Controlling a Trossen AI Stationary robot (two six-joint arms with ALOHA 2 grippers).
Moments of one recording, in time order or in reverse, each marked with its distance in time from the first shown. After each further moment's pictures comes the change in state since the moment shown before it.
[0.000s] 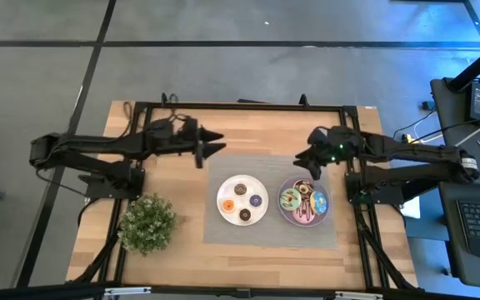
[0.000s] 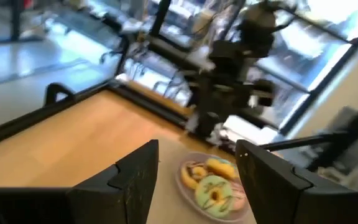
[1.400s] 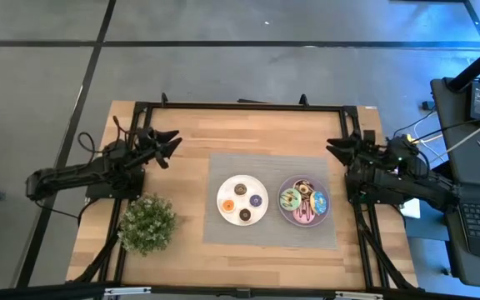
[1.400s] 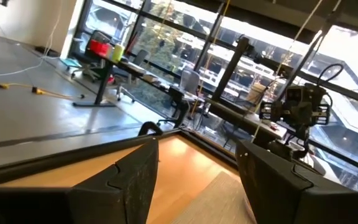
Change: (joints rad) left arm 0.084 -0.900 -0.621 -0.048 -0.254 0.024; right arm -0.122 -0.829 -0.311 0.106 0.113 -0.077
